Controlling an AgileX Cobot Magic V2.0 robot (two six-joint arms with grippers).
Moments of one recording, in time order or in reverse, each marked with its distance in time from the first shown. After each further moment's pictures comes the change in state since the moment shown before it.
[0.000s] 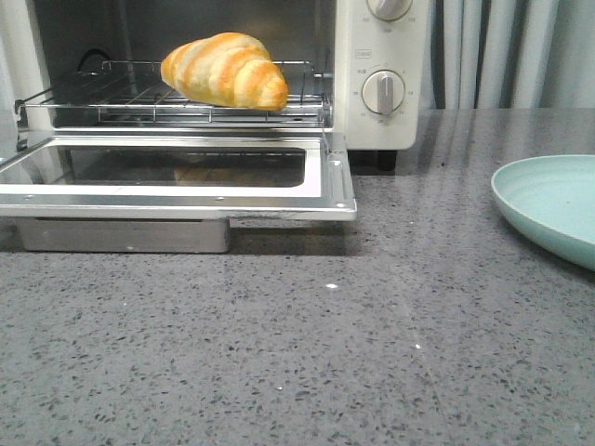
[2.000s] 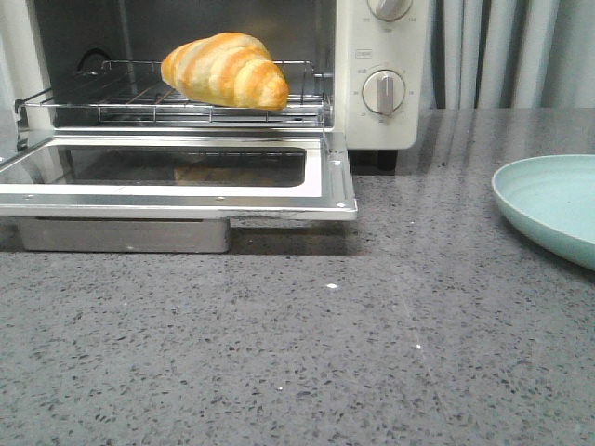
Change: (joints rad) left arm 0.000 0.000 0.000 0.000 0.000 0.000; right arm -0.104 0.000 0.000 0.066 0.012 -0.002
